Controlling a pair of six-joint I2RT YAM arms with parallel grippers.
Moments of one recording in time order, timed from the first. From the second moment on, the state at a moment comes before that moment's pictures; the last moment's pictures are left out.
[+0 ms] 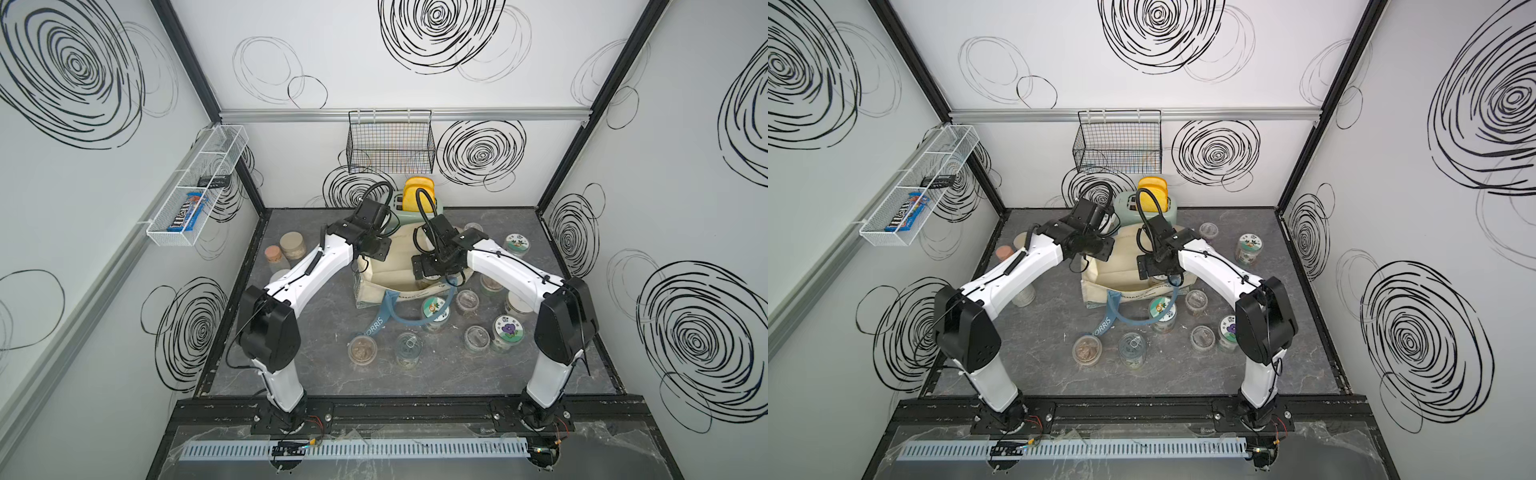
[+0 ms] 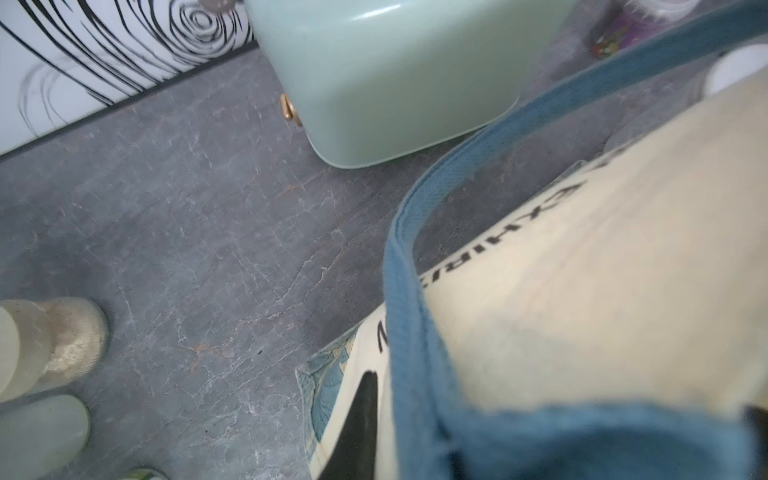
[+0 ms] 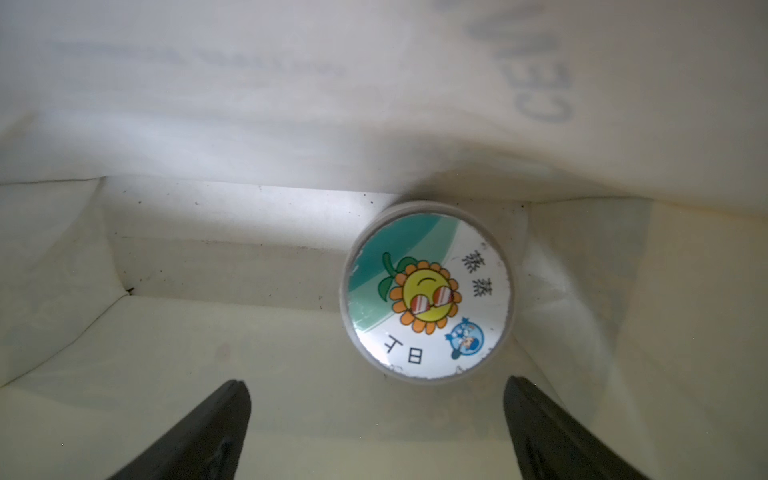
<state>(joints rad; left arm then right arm) -0.49 1.70 1.55 -0.76 -0.11 -0.09 0.61 1.81 1.54 -0.86 0.05 0.39</state>
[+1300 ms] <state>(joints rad) -0.57 1.35 1.09 -0.43 -0.25 -0.13 0.64 1.86 1.39 -0.37 0.07 0.22</state>
